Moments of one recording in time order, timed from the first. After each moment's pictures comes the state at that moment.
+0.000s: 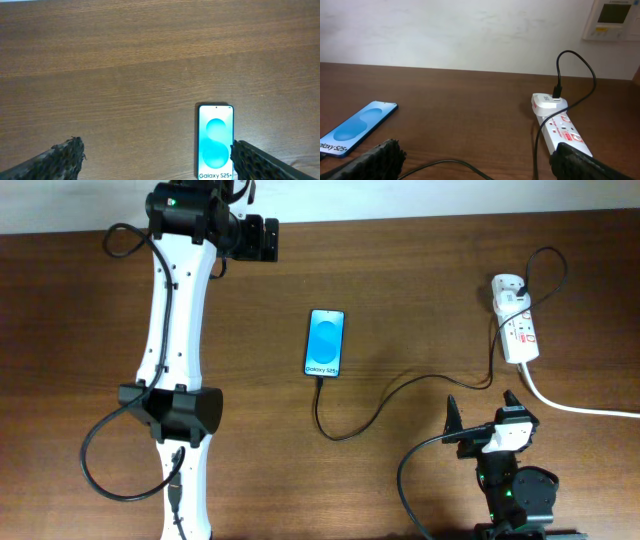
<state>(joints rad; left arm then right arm) -0.20 2.38 2.81 -1.48 0.06 -0.09 -0.03 0.01 0.01 -0.07 -0.07 -0.03</state>
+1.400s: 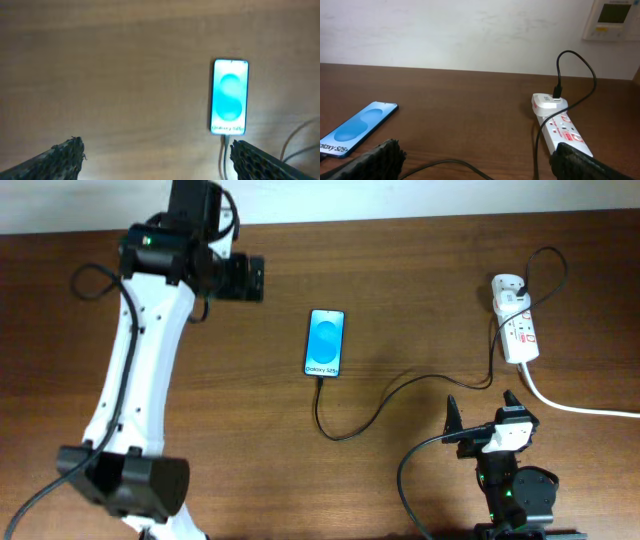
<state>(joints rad) -0.20 1.89 2.09 -1.30 -0.02 -0.09 -0.03 0.01 0.01 -0.07 -0.07 -0.03</state>
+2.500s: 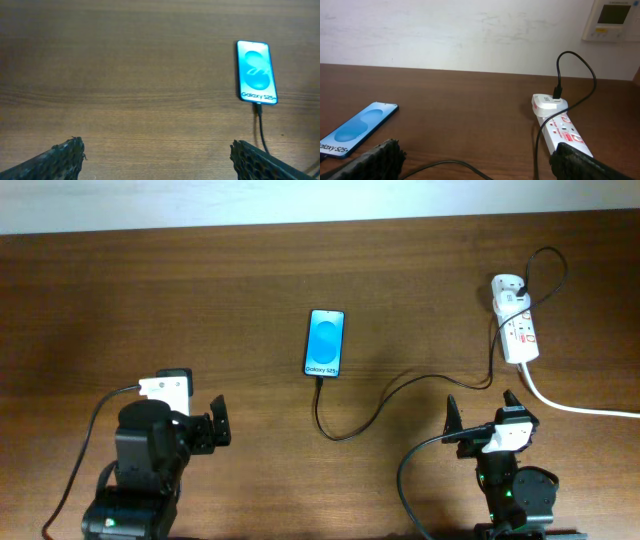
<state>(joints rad) -0.11 0.69 0.74 -0.72 -0.07 -0.09 -0.03 0.01 0.01 -0.07 -0.07 -0.03</state>
